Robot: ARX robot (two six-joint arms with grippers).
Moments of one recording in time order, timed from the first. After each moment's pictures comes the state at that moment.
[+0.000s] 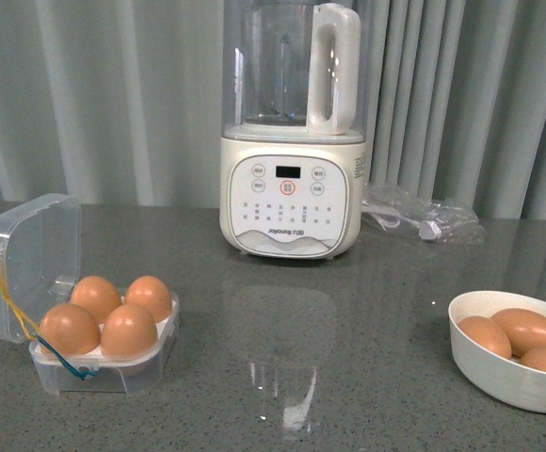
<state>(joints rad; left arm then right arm) 0.00 0.00 0.03 0.00 0.00 0.00 0.00 0.00 0.01 0.00 0.00 0.00</state>
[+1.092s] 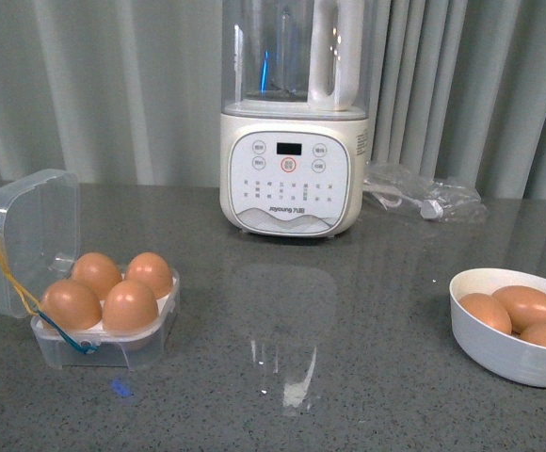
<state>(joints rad) 0.22 1.46 0.50 0.91 0.11 0.17 0.00 0.00 0.01 0.00 0.00 0.00</state>
